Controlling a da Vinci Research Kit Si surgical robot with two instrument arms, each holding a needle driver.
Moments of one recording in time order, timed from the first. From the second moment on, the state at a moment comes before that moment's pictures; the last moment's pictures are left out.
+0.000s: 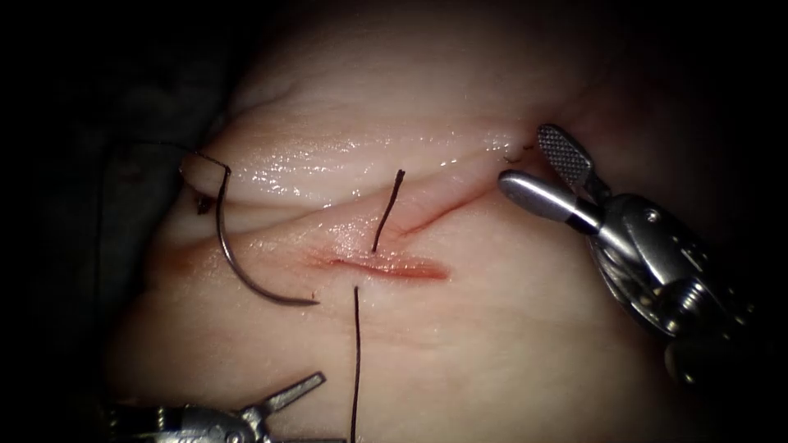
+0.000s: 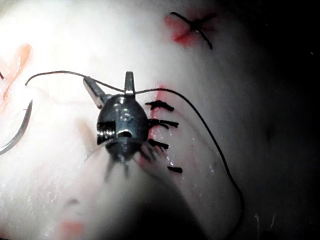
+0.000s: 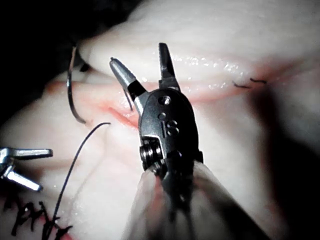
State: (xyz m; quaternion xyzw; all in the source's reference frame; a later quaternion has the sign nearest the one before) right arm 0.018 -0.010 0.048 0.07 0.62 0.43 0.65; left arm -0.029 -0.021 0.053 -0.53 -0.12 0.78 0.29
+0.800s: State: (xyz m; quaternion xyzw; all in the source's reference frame) right arm 0.019 -0.011 0.049 0.08 0.60 0.43 0.67; left arm -0.031 -0.023 0.059 -0.56 -0.23 0.72 0.34
